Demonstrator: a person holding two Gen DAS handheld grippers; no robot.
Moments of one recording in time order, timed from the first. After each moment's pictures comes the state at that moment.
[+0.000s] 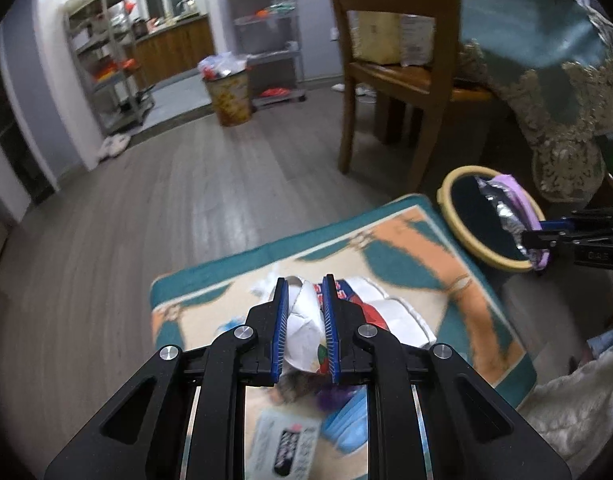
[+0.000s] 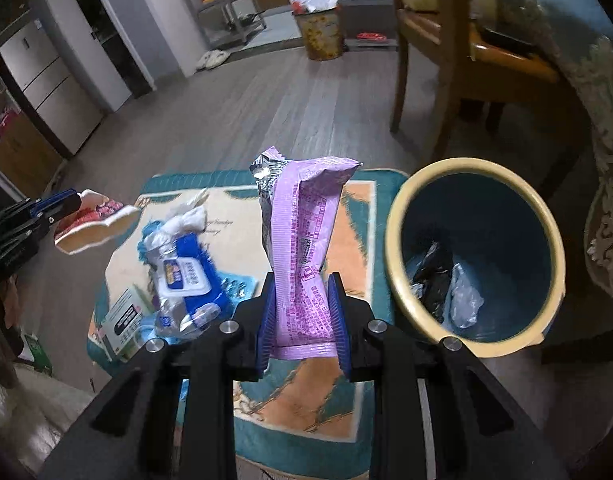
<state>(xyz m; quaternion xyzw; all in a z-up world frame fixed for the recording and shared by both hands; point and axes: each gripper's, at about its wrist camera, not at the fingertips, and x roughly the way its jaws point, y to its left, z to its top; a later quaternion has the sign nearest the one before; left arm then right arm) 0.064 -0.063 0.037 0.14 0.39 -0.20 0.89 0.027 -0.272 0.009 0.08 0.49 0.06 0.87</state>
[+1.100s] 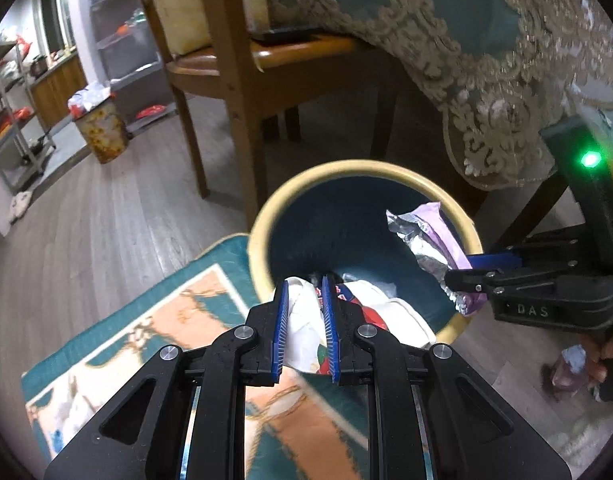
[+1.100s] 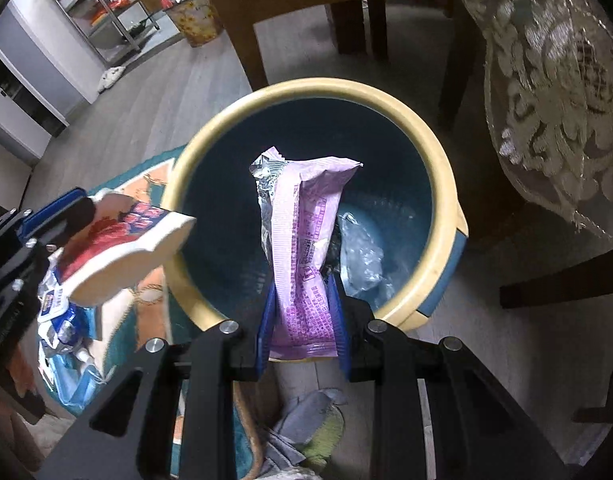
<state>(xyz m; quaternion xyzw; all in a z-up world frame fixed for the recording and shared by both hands) 0.076 -0.338 -0.050 0.19 0.39 -0.34 0.84 0.024 -0.435 -0.076 0.15 0.54 -0.08 0.82</state>
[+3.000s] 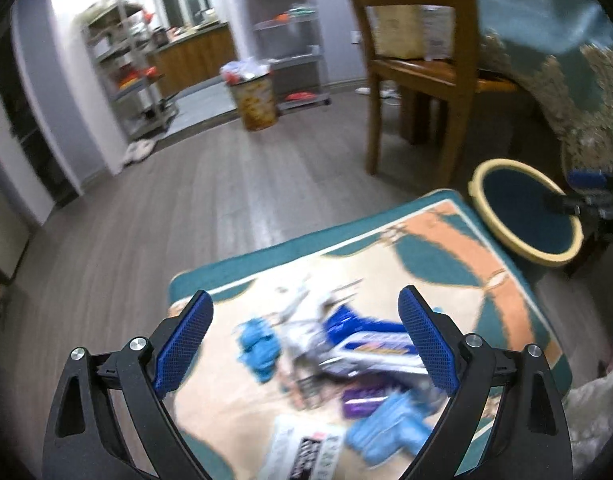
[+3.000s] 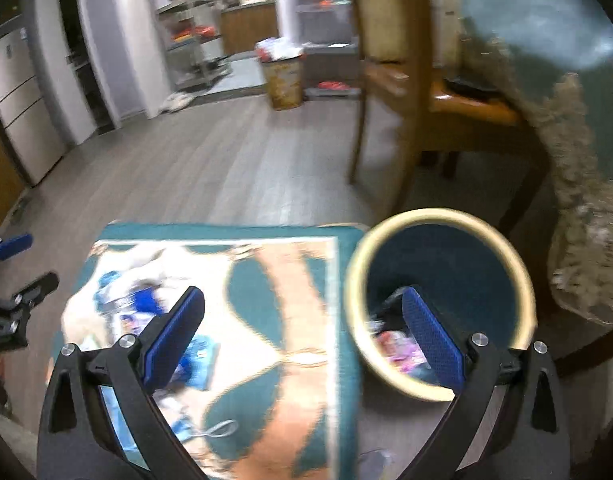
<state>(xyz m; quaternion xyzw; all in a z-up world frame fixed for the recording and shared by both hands) 0.066 -0.036 0.004 0.15 0.37 -0.15 0.90 0.052 -0.237 -0.002 0.04 0.42 0.00 0.90</state>
